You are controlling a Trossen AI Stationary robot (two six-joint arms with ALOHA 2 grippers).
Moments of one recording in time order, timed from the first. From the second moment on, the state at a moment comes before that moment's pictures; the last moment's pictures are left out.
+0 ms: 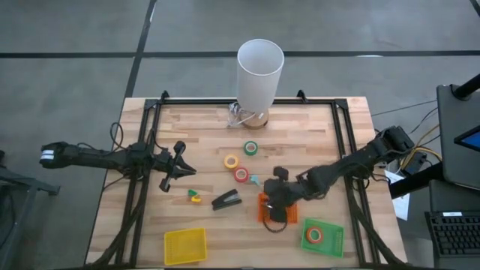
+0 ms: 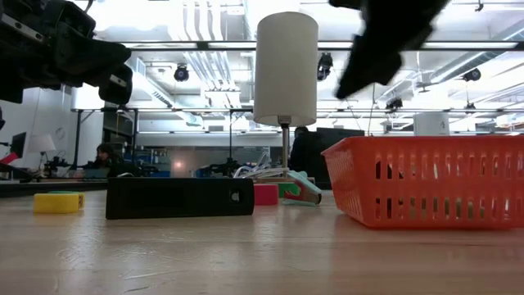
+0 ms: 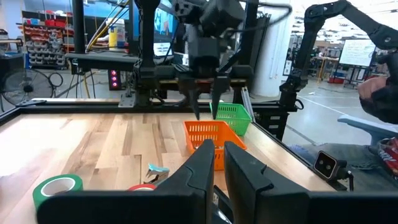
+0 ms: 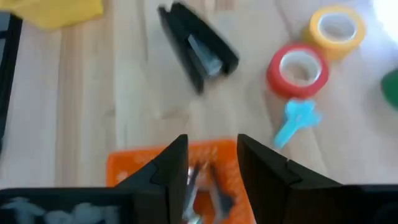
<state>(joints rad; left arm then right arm) 0.03 0.44 0.01 0.52 0.28 -0.09 0.39 1.59 1.07 -0.38 0.26 0.51</state>
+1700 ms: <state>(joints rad) 0.03 0.44 0.01 0.52 0.28 -0.09 -0.05 1.73 0.83 0.04 -0.21 0.49</state>
